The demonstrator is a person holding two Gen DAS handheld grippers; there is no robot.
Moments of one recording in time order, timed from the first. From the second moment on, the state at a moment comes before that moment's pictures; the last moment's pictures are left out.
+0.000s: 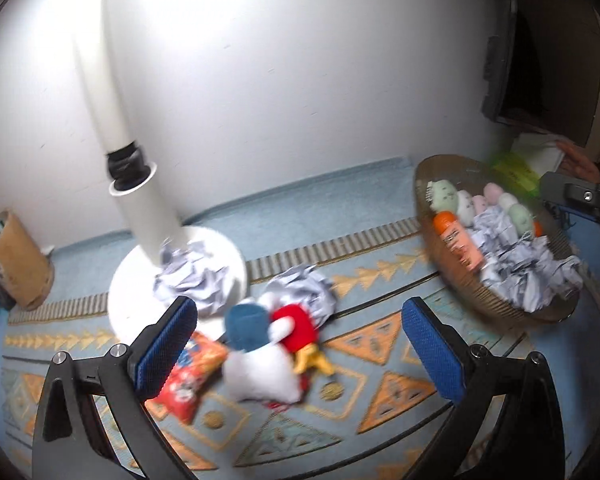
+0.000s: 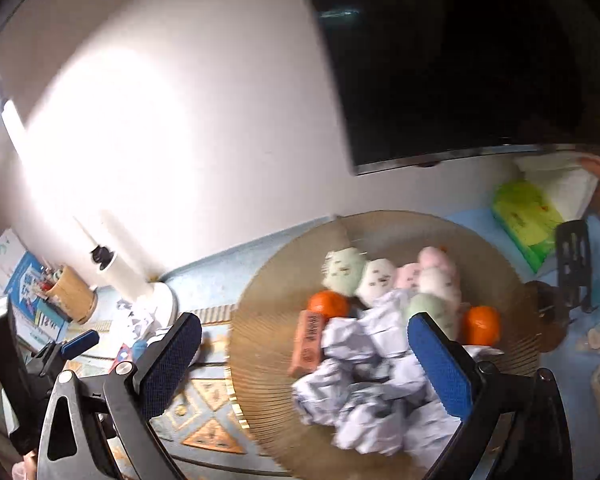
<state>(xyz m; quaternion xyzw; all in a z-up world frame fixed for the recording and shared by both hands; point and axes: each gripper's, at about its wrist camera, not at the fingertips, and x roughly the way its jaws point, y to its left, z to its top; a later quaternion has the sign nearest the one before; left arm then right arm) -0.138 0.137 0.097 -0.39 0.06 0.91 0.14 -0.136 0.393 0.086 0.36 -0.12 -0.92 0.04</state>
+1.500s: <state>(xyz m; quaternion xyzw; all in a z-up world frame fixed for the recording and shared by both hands) -0.163 0.053 0.012 -0.45 0.04 0.89 0.08 -0.177 0.203 -0.034 0.41 -0.12 -0.90 0.12</state>
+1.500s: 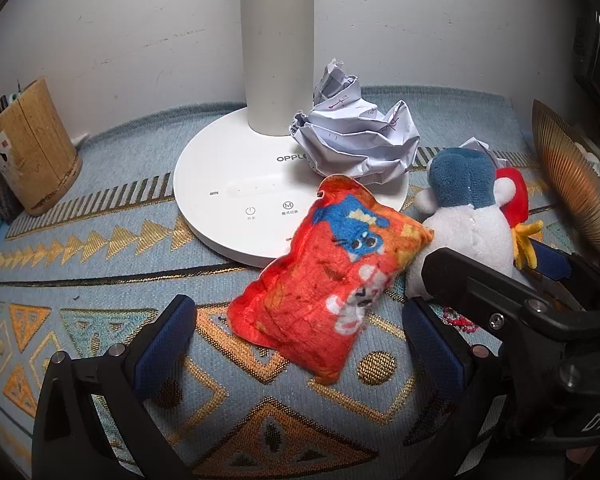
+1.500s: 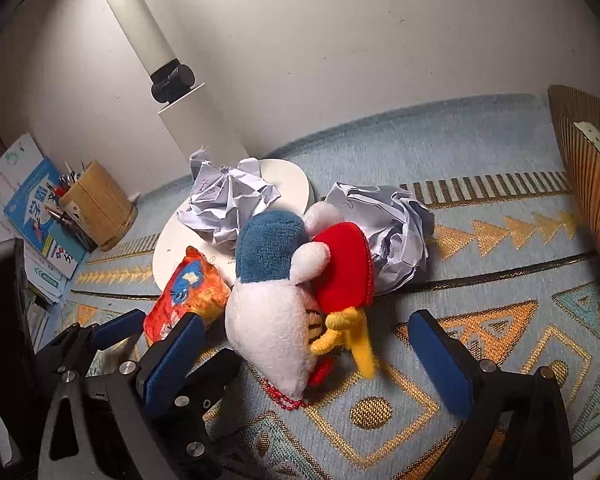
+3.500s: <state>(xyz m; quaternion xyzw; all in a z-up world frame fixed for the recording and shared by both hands) -0.127 0.103 0.136 -0.29 -0.01 0.96 0.03 -0.121 0.317 0.102 0.24 -0.13 -0.95 0.18</state>
